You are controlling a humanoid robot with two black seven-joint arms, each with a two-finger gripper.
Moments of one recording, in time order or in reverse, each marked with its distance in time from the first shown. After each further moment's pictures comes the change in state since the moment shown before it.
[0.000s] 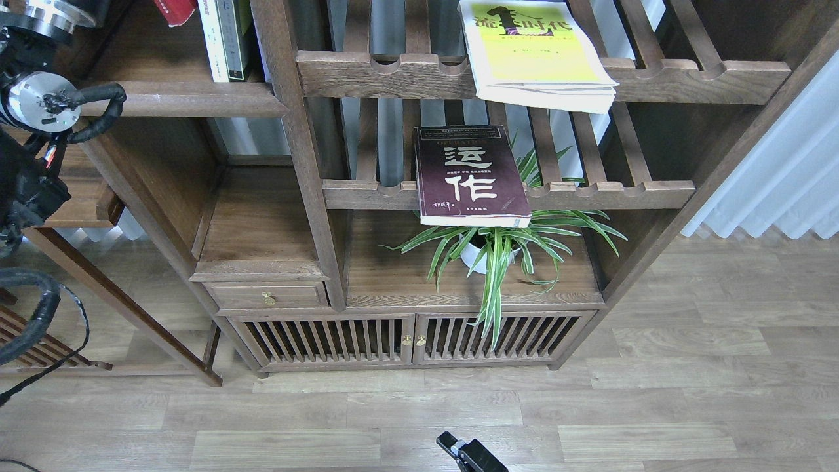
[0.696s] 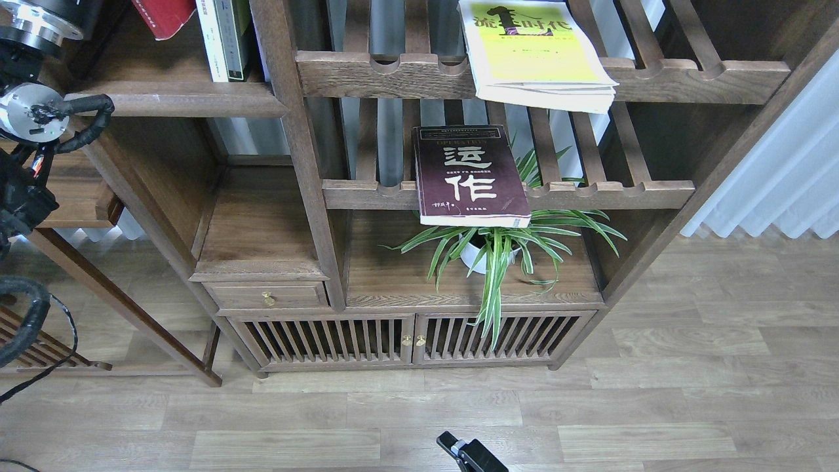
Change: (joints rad) left arm 0.018 0.003 0.008 -0.003 0.008 0.016 -0.001; right arm 0.001 -0.003 0.000 0.004 0.001 0.000 0.000
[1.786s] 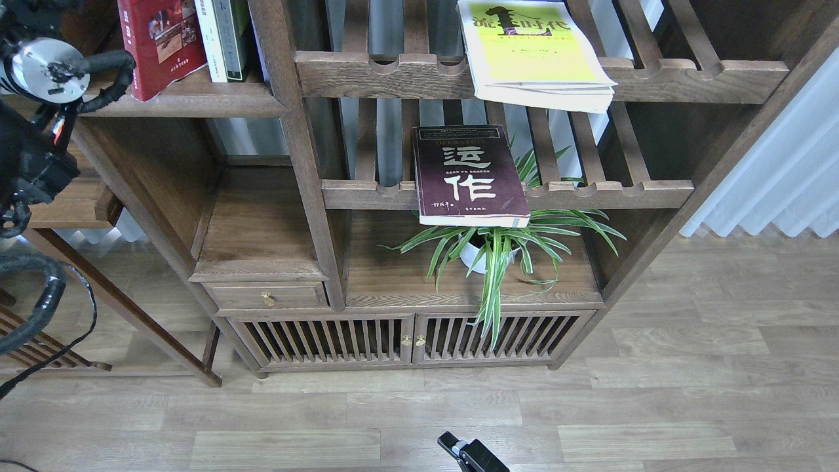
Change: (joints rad) left arm -0.003 -0.008 -0.049 -0.215 -0.031 0.042 0.001; right arm 0.000 -0.004 0.005 -0.001 0.001 0.000 -0.001
